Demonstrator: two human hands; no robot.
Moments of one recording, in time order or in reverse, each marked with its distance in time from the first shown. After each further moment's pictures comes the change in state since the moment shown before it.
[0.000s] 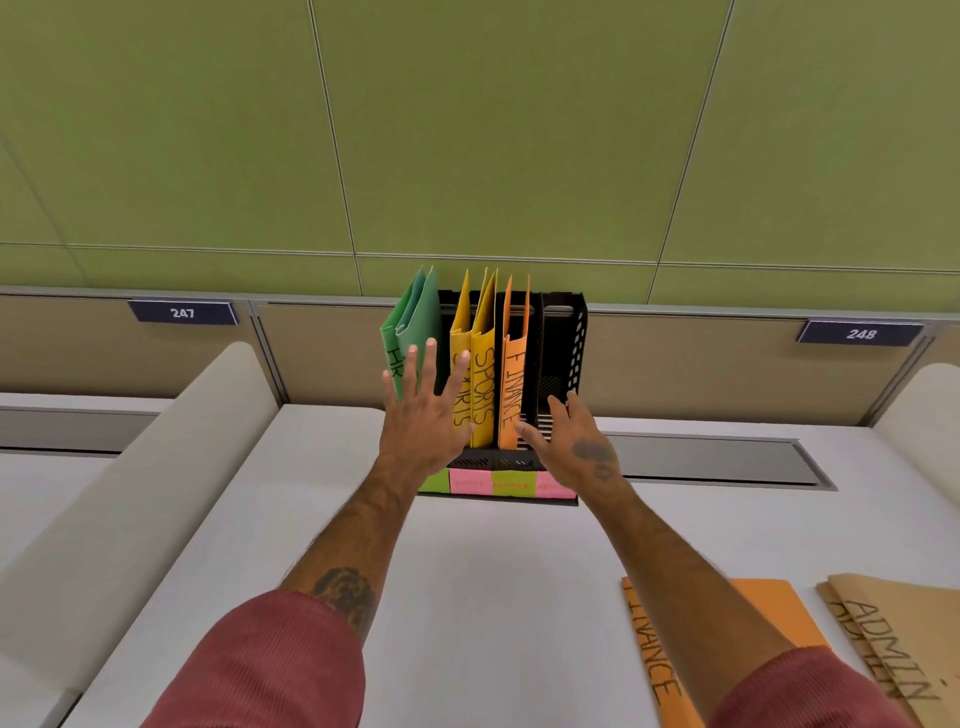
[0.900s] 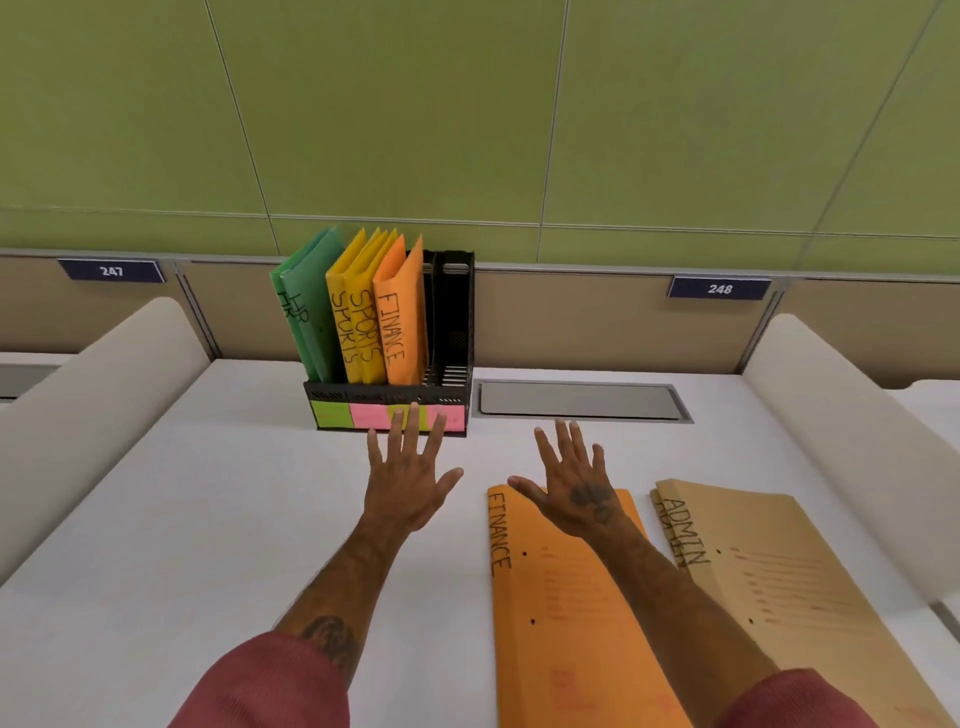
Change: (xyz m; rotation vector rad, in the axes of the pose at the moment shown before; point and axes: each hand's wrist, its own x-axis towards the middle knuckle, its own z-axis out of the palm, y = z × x) left_hand -0.156 0.205 0.039 0.004 -0.156 -0.036; right_hand -0.177 0.215 -0.032 -0.245 -0.074 -0.158
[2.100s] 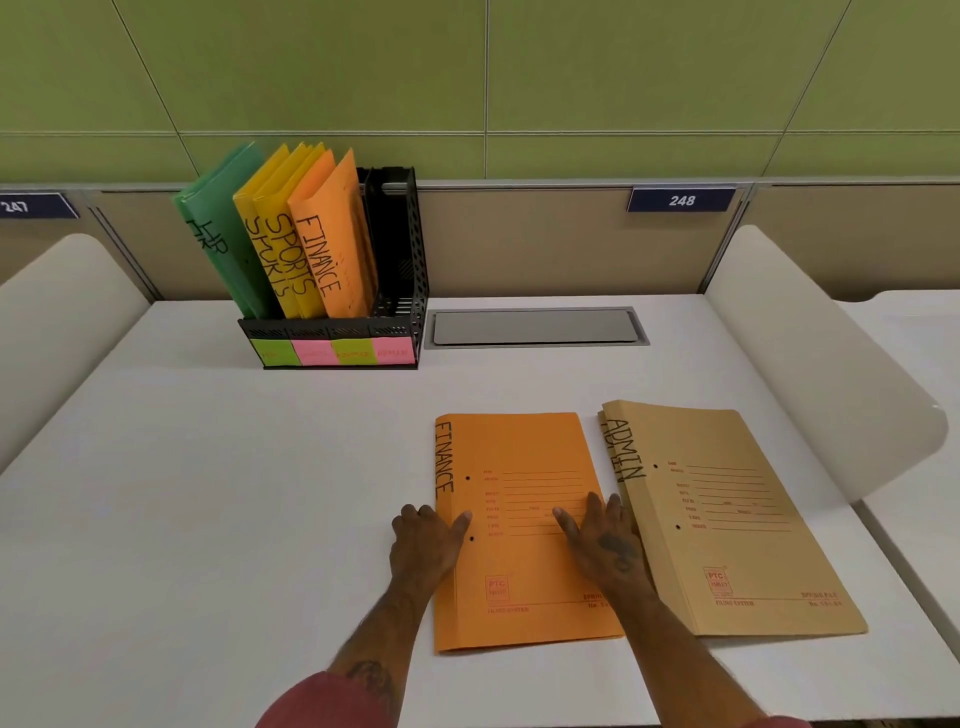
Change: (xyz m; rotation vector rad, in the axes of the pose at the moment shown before) left_hand -0.112 0.135 0.090 -0.406 -0.506 -0.464; right_hand -0.147 0.095 0.098 0.246 -0.281 0.549
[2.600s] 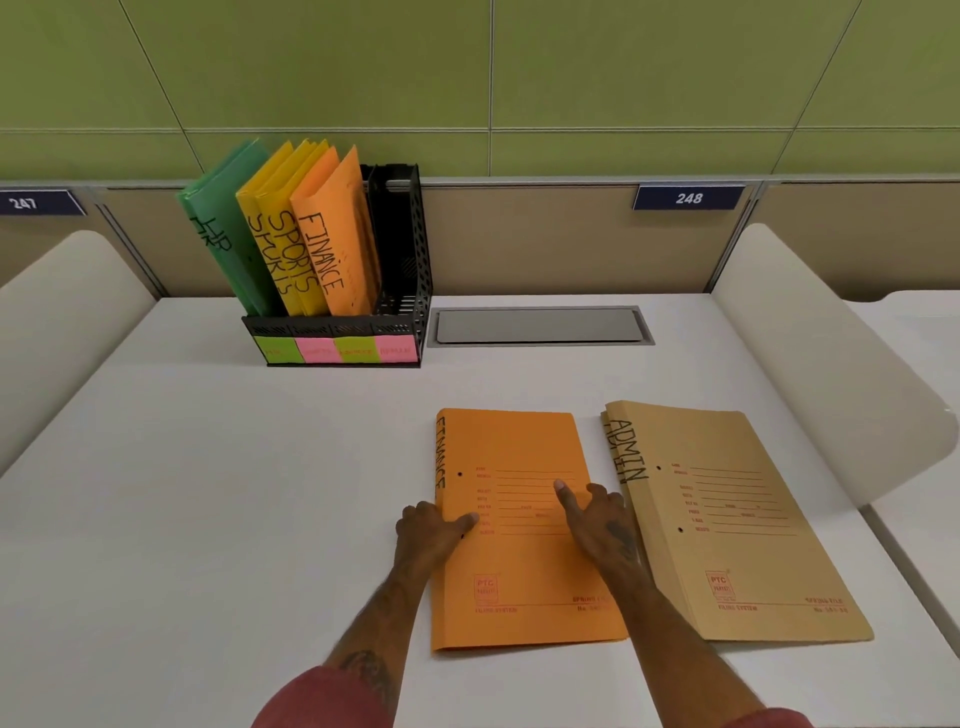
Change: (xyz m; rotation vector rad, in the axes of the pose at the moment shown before) left_hand 0.014 0.001 -0.004 -0.313 -0.117 -0.044; right_hand 0.017 -0.012 -0.010 0.320 0.039 0.071
